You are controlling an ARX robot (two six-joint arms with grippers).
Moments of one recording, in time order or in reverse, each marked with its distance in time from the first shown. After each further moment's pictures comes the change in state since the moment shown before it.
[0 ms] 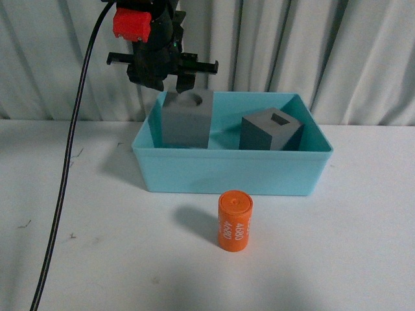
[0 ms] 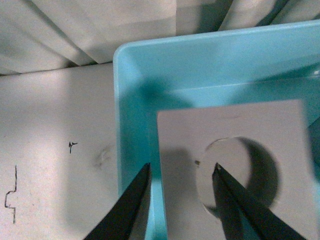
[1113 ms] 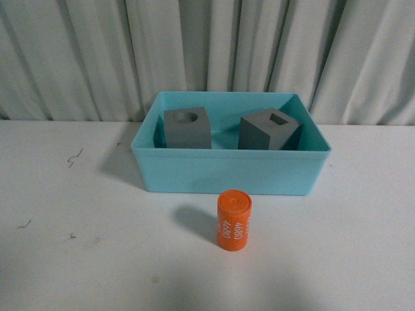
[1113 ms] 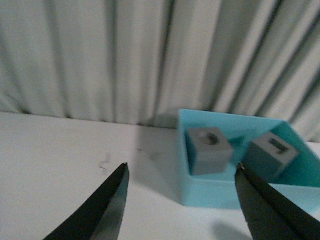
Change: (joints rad) left arm 0.092 -1.643 -1.920 1.035 0.032 -0.044; right arm 0.000 0.000 0.000 0.000 0.003 0.000
